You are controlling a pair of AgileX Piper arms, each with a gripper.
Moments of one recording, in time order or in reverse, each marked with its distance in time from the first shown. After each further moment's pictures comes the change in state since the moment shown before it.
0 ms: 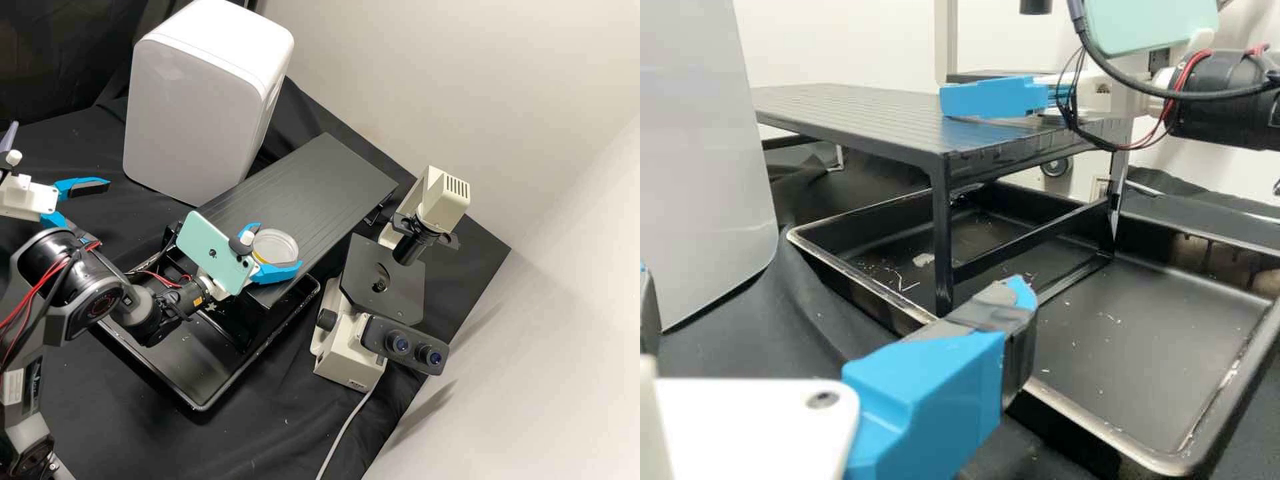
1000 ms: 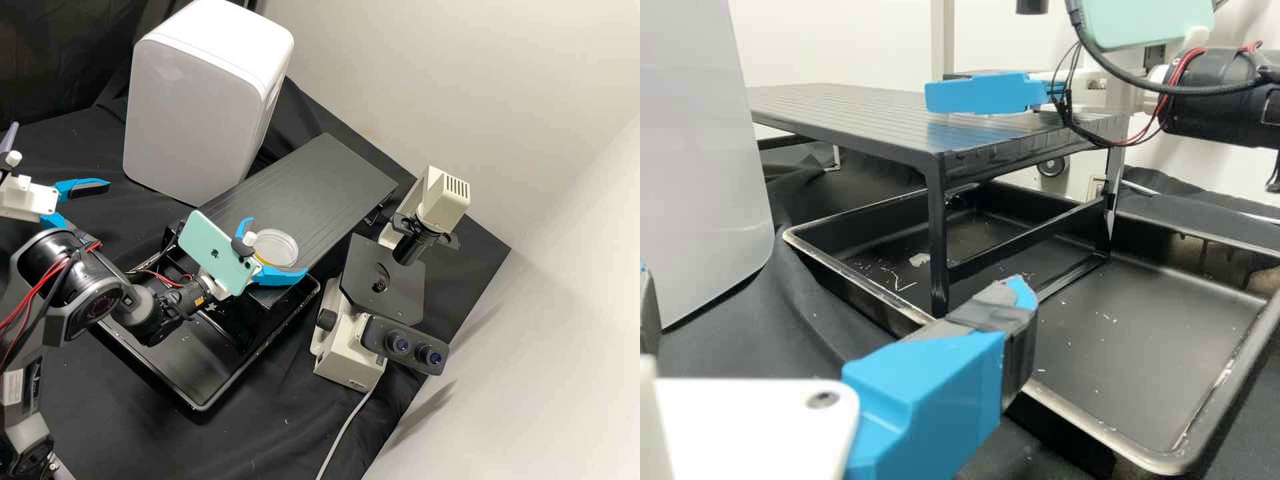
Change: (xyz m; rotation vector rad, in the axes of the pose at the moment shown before) left arm 0.000 0.000 0.001 -0.001 -0.003 -0.001; right arm 0.002 0.003 0.001 0.038 -0.001 0.012
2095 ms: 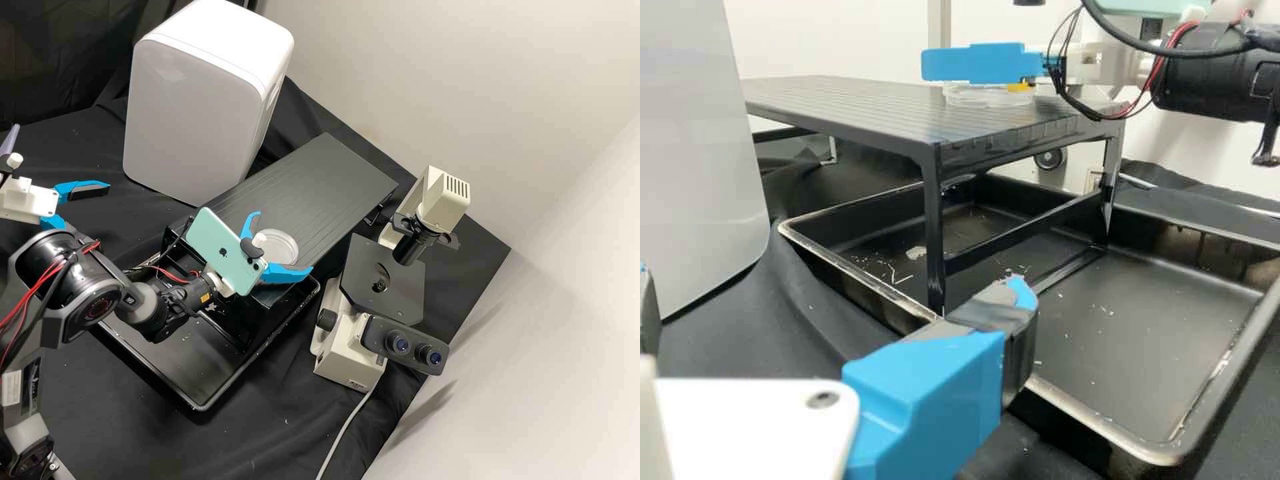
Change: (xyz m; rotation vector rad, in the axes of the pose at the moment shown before) left arm 0.001 -0.003 0.001 -0.001 -0.003 -0.013; right arm 0.007 0.008 -0.003 0.065 0.005 0.016
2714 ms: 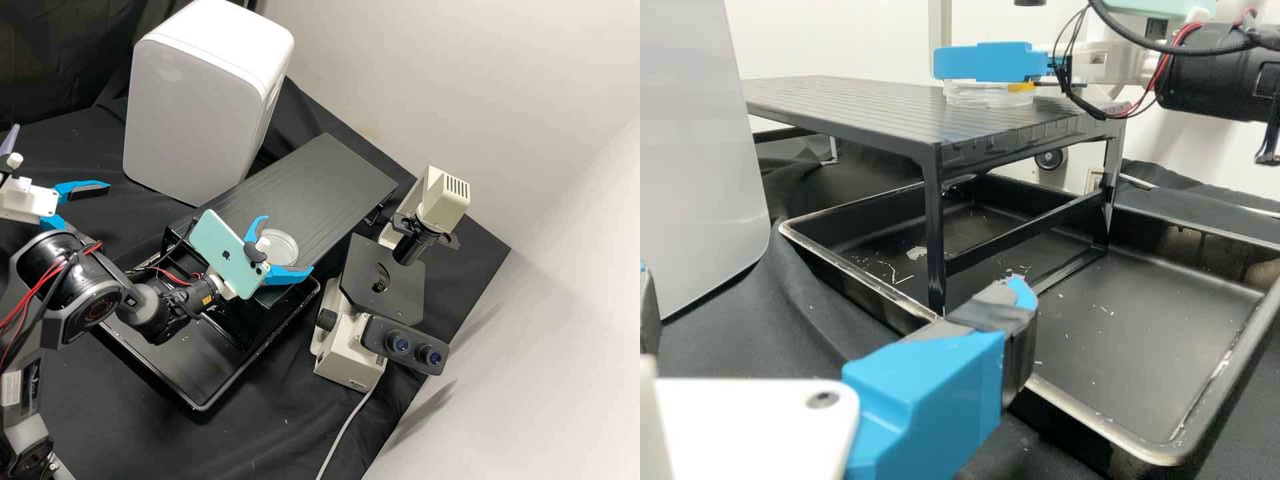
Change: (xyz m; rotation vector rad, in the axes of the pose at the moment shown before) left arm 0.000 0.000 0.000 0.000 0.000 0.000; right arm 0.000 0.003 0.003 0.020 -0.009 0.010
